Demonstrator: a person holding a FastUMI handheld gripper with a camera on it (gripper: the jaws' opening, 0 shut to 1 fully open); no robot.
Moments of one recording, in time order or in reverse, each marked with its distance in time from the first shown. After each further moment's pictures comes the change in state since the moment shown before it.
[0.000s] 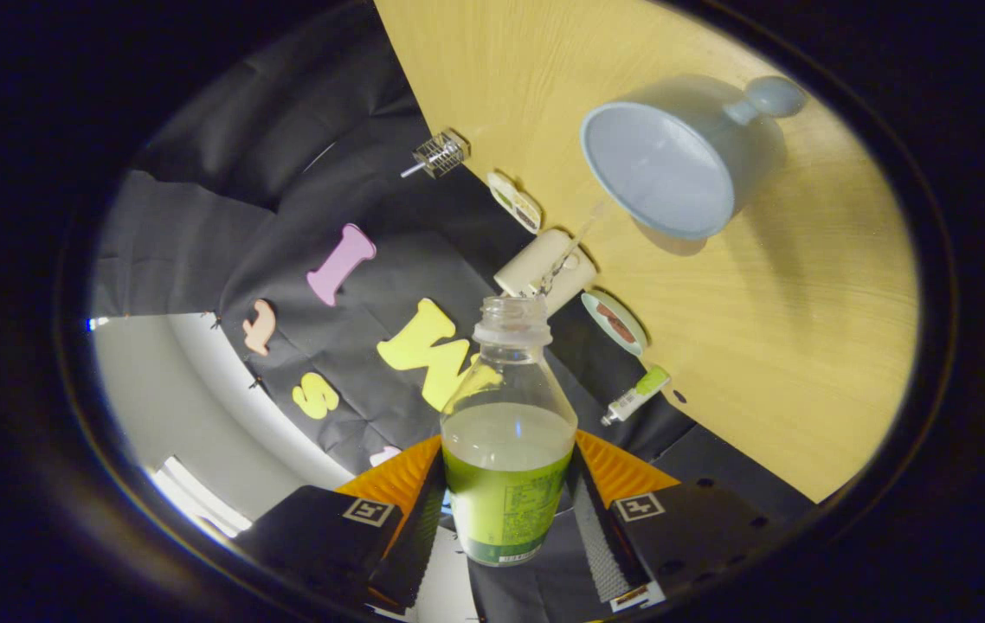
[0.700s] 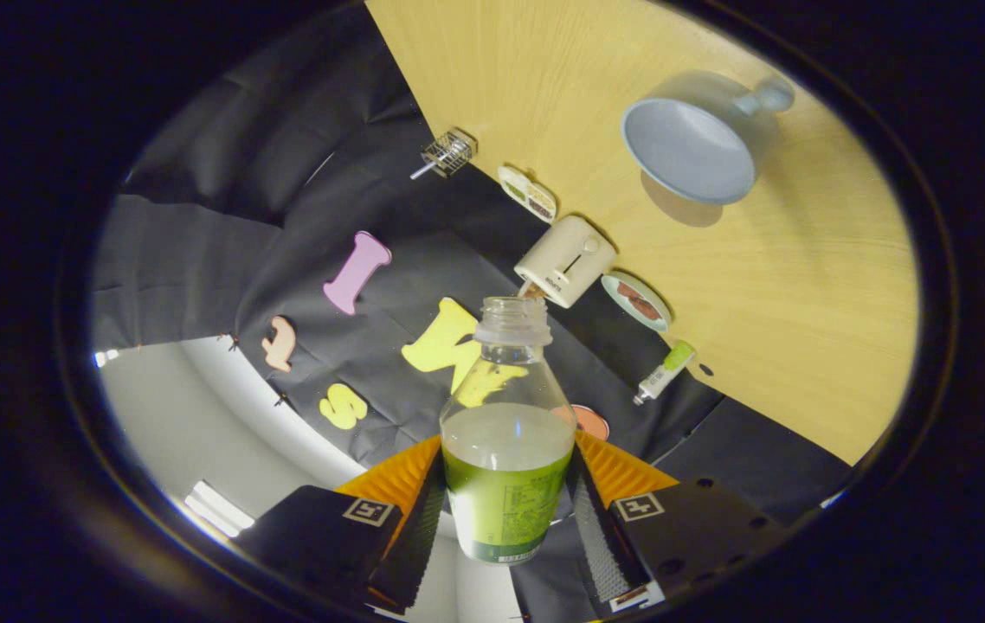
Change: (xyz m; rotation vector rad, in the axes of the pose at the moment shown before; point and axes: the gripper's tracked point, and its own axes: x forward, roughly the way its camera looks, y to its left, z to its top) arm -0.007 0.050 -0.012 0.089 -0.002 0.082
